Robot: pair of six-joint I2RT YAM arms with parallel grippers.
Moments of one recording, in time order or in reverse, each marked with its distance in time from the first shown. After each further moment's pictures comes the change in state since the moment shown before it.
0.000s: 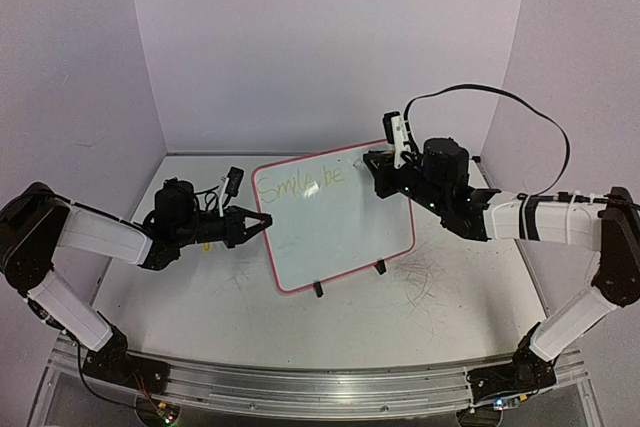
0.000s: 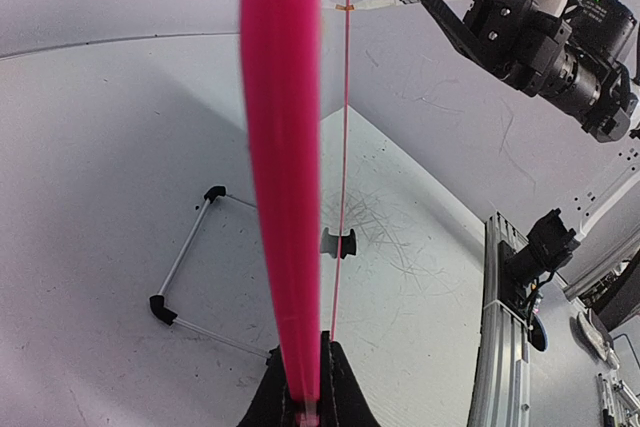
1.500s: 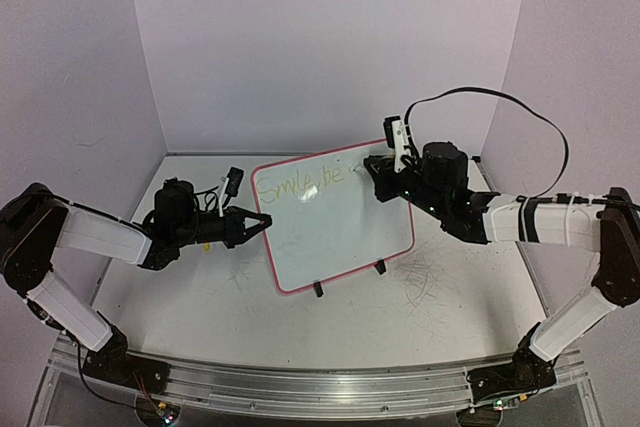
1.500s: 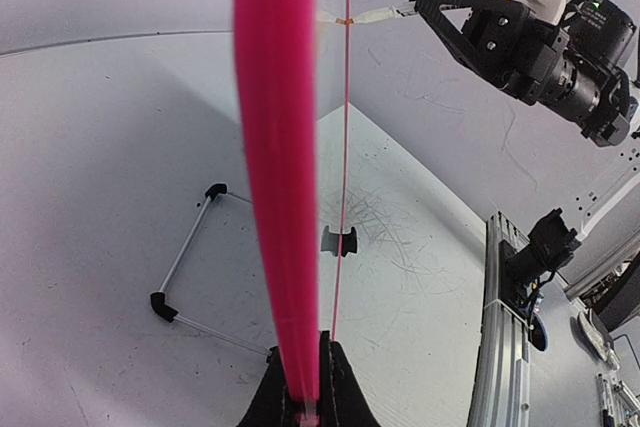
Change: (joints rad) left arm 0.000 -0.007 0.000 -0.016 -0.004 0.002; right arm 0.001 0.000 -0.023 0.004 0.009 0.027
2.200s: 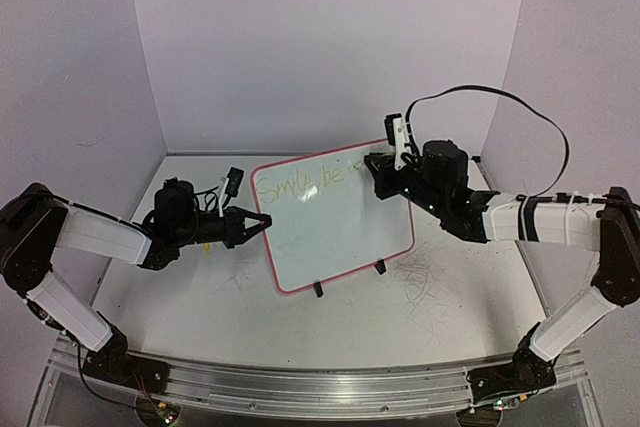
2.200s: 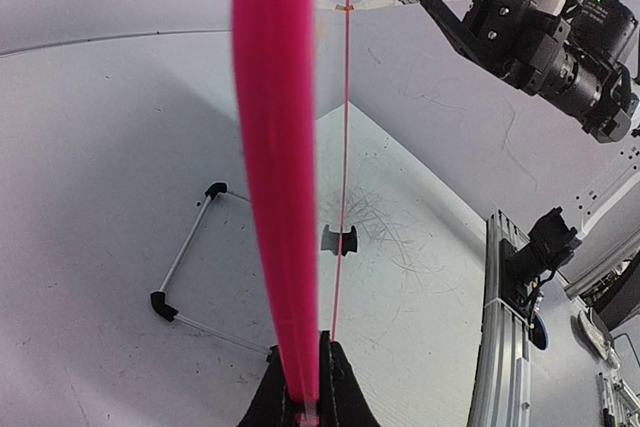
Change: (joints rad) left arm 0.000 -0.002 0.000 -0.005 0.001 0.004; right arm 0.000 0.004 0.011 0.005 0.013 0.007
